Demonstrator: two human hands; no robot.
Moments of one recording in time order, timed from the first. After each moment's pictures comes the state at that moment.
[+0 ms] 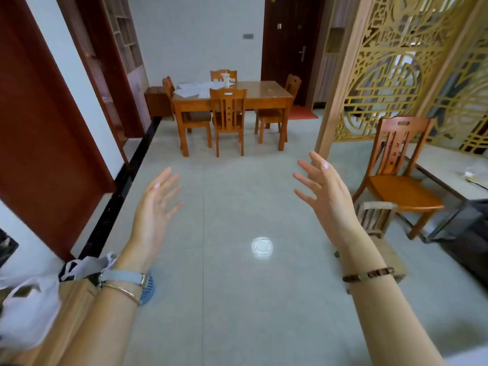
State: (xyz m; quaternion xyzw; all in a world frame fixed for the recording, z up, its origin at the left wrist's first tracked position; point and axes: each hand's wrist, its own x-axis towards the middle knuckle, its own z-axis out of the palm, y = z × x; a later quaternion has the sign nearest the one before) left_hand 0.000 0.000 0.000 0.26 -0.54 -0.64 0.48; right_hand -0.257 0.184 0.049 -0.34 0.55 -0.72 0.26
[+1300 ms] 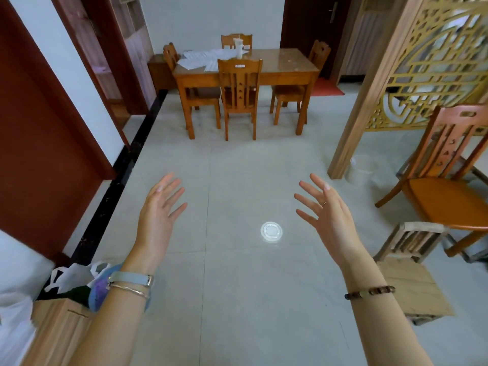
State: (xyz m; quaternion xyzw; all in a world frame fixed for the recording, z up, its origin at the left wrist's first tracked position) left_hand -0.158 -0.206 -0.064 0.35 -0.47 -0.67 0.47; right_hand -0.422 -0.029 -0.041 -0.27 0.57 -0.69 0.37
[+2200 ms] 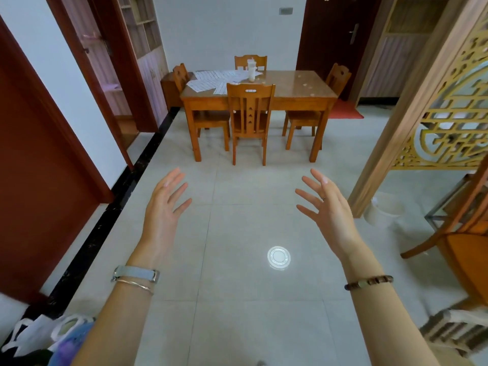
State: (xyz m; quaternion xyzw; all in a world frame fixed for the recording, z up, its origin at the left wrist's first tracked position) left_hand -0.340 -0.424 -0.036 0.34 -0.48 -0.64 0.49; right_hand -0.613 -0.274 -0.017 -0.31 0.57 -0.67 0.36
